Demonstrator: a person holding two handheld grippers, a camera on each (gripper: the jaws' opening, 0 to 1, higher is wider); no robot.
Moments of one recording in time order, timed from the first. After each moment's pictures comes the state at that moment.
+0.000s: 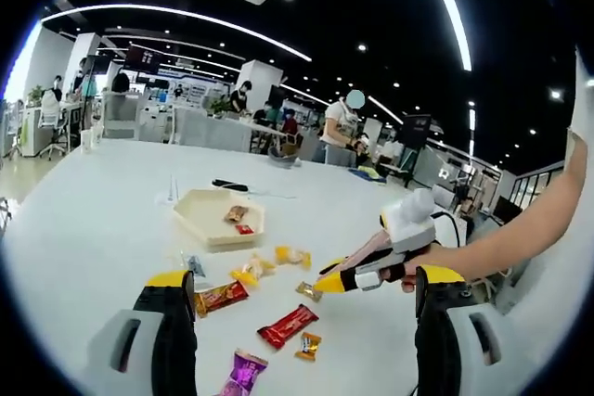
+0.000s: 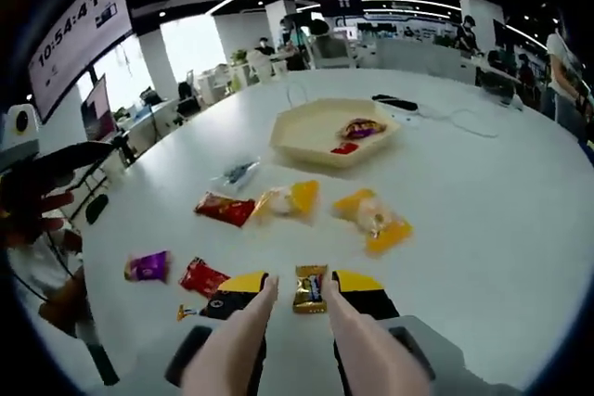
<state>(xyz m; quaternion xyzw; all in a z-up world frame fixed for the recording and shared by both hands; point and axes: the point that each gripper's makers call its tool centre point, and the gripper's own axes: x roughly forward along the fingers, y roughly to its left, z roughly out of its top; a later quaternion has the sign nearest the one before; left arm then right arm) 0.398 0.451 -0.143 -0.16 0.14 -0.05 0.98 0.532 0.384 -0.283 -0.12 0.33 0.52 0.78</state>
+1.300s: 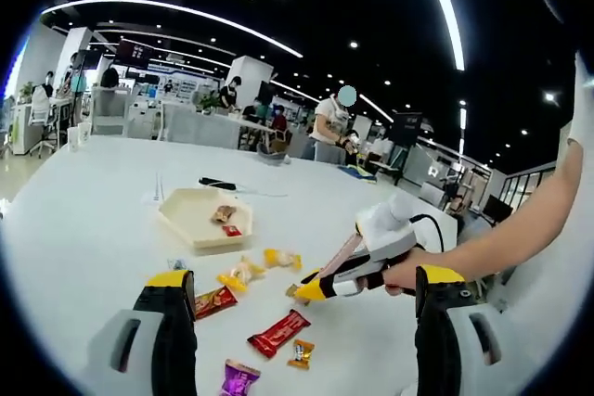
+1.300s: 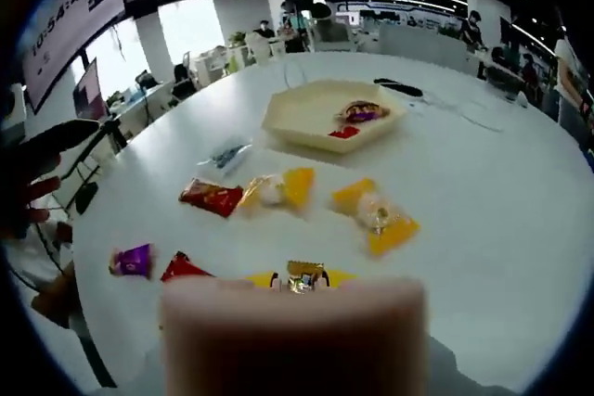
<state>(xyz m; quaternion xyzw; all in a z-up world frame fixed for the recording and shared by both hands) 0.414 0.451 -0.147 -0.16 0.15 -0.08 0.97 0.538 0.387 -0.297 -0.14 0.36 0.51 0.77</state>
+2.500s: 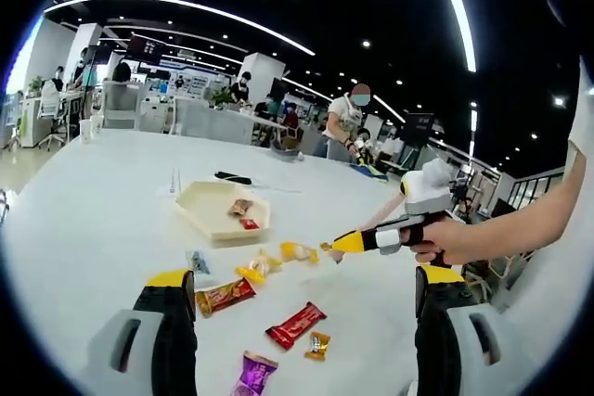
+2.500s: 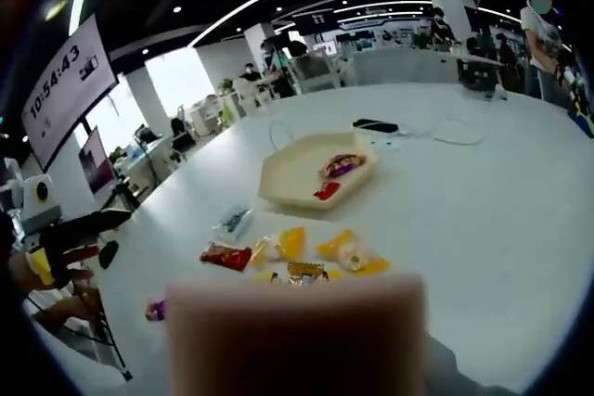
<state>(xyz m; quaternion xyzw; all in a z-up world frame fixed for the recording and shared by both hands) 0.408 0.467 -0.160 -0.17 0.16 -0.06 0.97 0.556 0.388 -0.229 -0.08 0.31 0.53 0.78</state>
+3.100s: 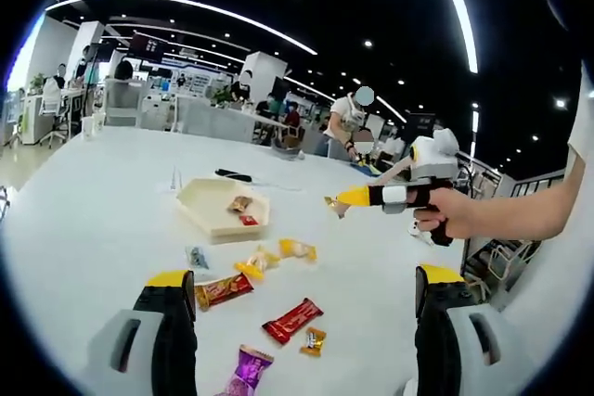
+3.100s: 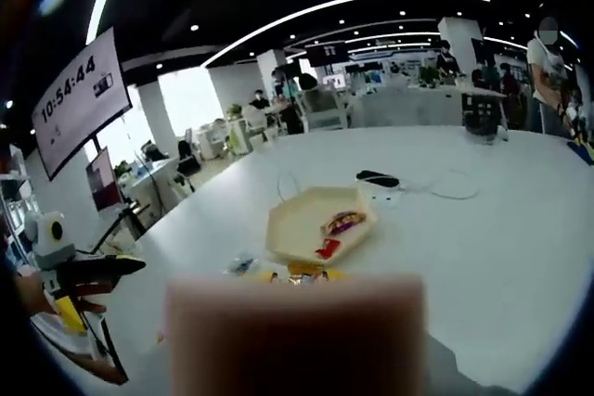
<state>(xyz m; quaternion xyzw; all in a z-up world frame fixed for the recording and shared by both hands) 0.401 0.463 -0.163 -0.17 0.16 -0.05 0.97 0.583 0.389 -0.163 -0.01 0.26 0.52 0.81</state>
